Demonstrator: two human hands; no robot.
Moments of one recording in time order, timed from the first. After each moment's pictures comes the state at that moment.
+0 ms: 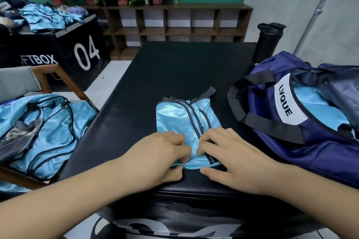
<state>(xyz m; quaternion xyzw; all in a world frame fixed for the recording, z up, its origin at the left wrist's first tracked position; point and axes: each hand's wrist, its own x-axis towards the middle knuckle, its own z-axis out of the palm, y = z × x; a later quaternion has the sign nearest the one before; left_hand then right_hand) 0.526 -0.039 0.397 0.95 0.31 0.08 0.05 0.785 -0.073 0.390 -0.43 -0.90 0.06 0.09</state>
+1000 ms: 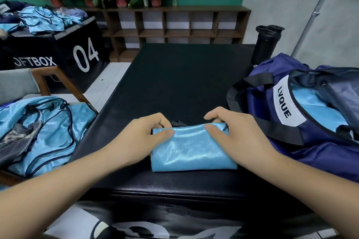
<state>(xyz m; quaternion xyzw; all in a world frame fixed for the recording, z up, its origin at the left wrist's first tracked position) 0.505 -0.009 0.405 0.74 0.51 0.25 0.36 0.779 -0.050 0.404 -0.60 -0.73 0.12 0.32</state>
